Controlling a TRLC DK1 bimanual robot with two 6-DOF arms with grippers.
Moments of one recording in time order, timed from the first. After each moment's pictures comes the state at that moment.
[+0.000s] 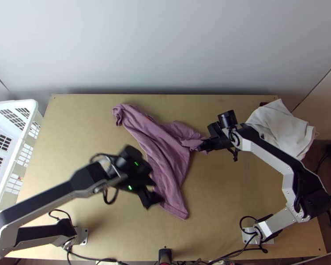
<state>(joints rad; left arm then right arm) -0.90 1.31 1.08 -0.66 0.48 -0.13 0.37 1.68 1.13 -0.53 -0.34 0.02</state>
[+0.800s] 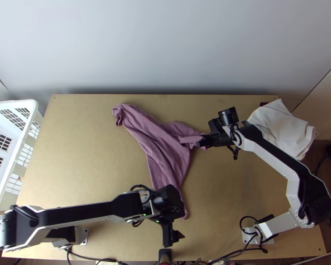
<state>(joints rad) -1.27 1.54 1.09 -0.41 0.37 0.01 0.39 1.62 1.16 -0.54 -0.31 0.10</state>
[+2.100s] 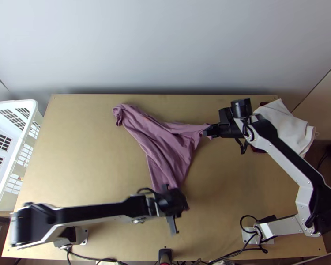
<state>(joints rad) -1.24 1.61 1.04 -0.24 0.04 0.03 0.32 1.54 1.24 -0.57 -0.31 0.15</state>
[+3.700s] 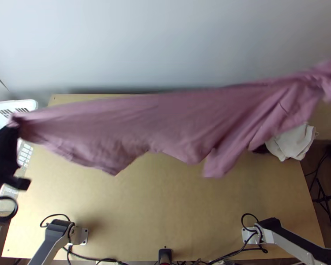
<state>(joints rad) -0.10 0.55 1.33 -0.46 0.16 -0.10 0.28 1.12 2.24 -0.88 -0.33 0.52</state>
